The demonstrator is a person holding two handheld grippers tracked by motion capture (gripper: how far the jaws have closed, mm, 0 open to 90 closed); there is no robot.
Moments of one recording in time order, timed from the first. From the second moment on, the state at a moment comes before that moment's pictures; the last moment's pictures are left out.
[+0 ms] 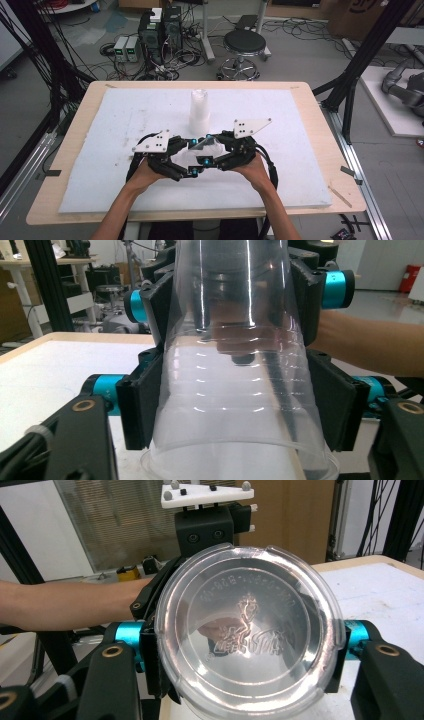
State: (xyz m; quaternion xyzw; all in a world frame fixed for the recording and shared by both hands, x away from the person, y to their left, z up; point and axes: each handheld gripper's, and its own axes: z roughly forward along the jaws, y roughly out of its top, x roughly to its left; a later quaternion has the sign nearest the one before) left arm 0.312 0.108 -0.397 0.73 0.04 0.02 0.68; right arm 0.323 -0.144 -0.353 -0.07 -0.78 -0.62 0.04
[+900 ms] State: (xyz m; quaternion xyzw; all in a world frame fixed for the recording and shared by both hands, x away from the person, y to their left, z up) left arm 0.315 0.137 -0.371 0.88 0.04 0.02 0.47; right arm 0.312 -0.156 -0.352 -0.08 -0.84 -0.53 0.00
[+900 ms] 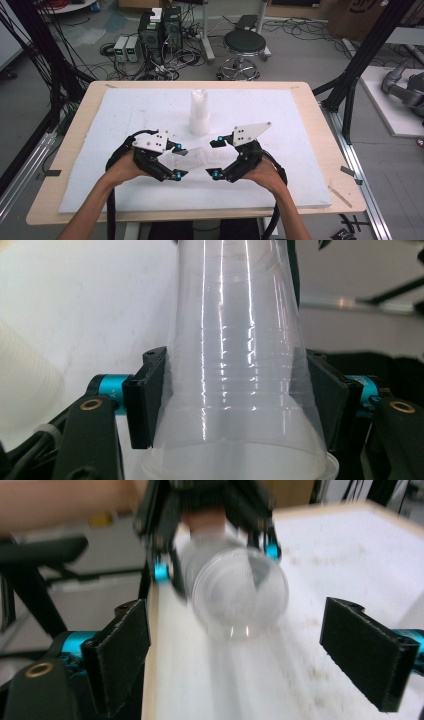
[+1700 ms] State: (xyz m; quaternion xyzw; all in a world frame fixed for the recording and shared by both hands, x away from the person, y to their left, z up) left arm 0.318 0.103 -0.328 0.96 0.02 0.01 0.29; right arm 0.304 -0.124 -0.334 -0.02 -0.96 -0.28 -0.06
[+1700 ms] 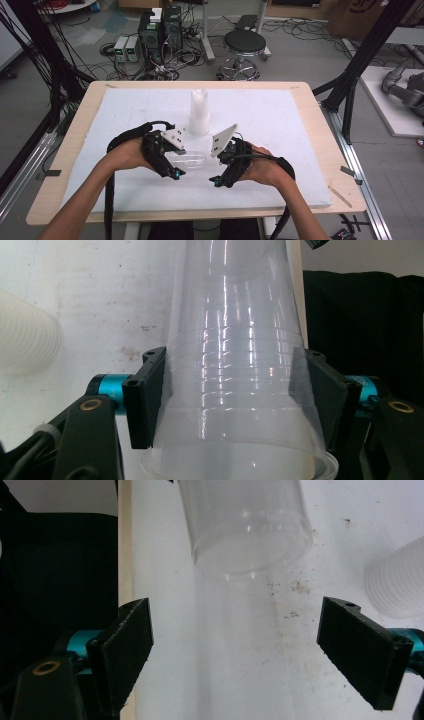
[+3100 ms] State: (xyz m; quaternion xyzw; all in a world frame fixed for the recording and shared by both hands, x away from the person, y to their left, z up) left arm 0.325 0.092 -0.341 0.95 0.07 0.00 0.32; right arm 0.313 -0.110 -0.332 -0.02 -0.96 -0.29 -0.04
